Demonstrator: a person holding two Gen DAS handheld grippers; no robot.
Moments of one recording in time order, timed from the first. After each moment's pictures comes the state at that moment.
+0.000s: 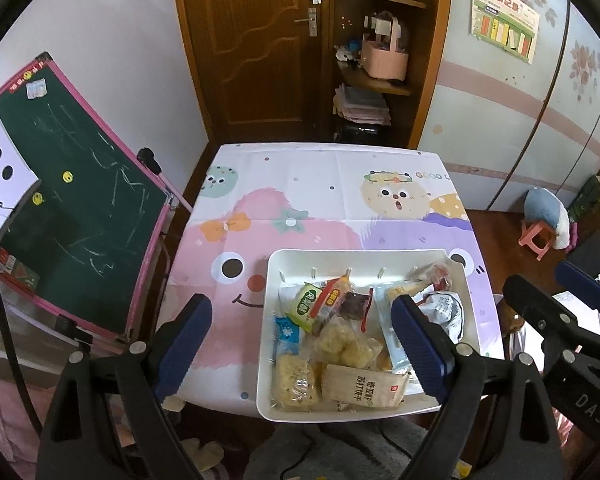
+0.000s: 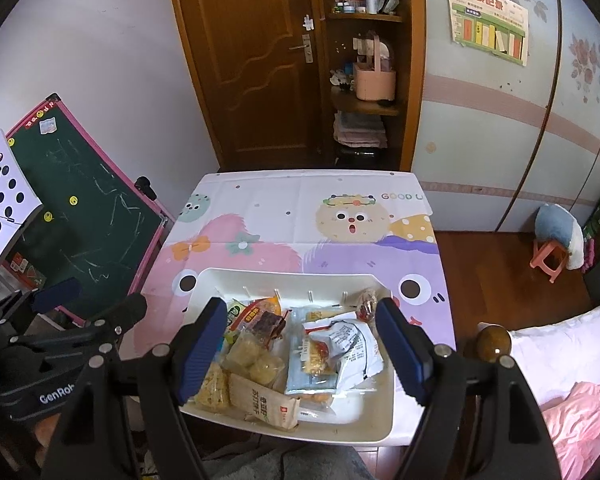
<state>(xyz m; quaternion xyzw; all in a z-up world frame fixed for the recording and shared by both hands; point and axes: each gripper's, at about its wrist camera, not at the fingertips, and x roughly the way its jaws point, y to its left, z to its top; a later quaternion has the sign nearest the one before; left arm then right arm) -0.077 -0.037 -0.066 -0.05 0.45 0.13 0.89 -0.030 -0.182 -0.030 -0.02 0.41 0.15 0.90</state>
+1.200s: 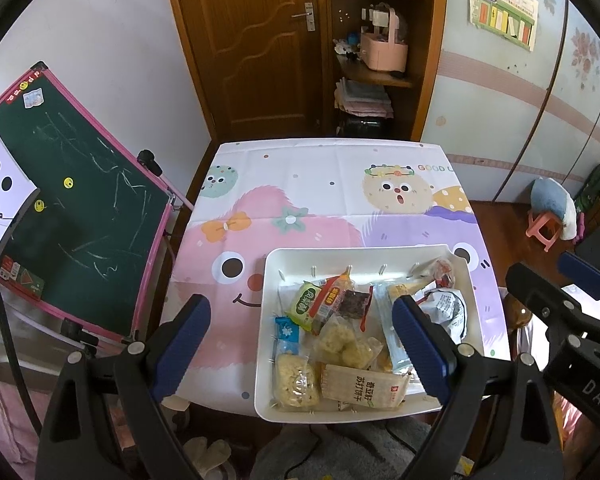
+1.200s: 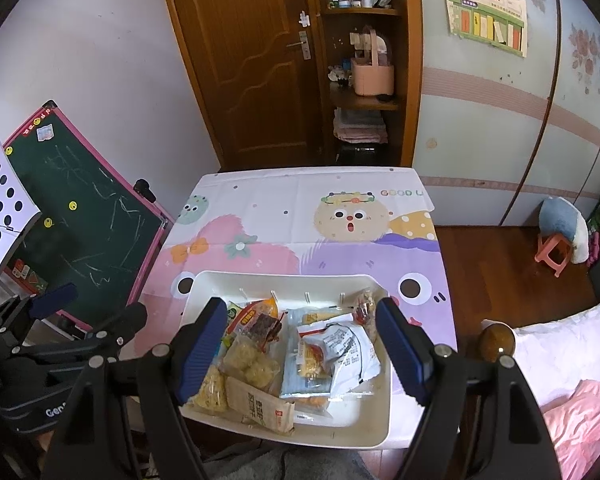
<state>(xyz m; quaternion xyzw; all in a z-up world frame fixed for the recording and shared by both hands) -0.073 -0.048 -0.068 -0.04 0.45 0.13 0.88 -0.017 -0.192 -0.035 -0.01 0.42 0.16 0.89</state>
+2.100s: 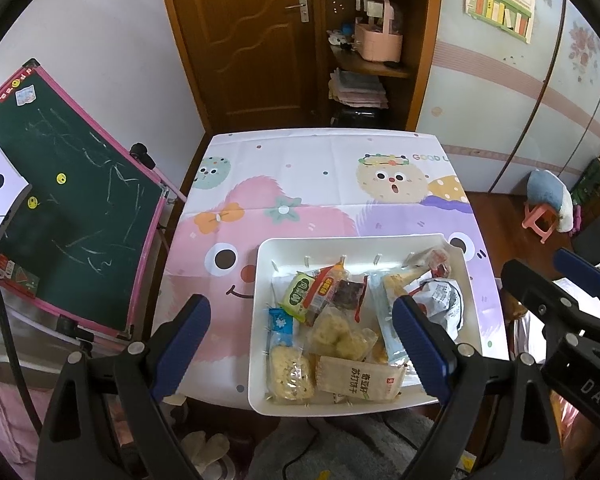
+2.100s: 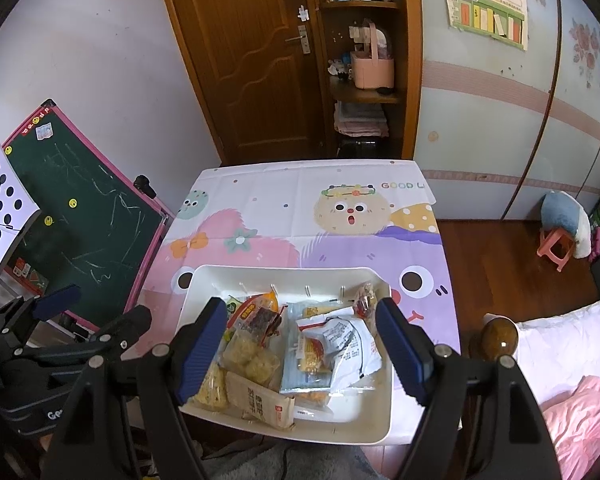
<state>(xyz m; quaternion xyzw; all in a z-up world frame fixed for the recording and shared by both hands) -0.084 -0.056 -0.079 -0.04 0.46 0.12 0.88 -0.018 -0.193 -0.041 -0.01 0.43 0.16 0.89</state>
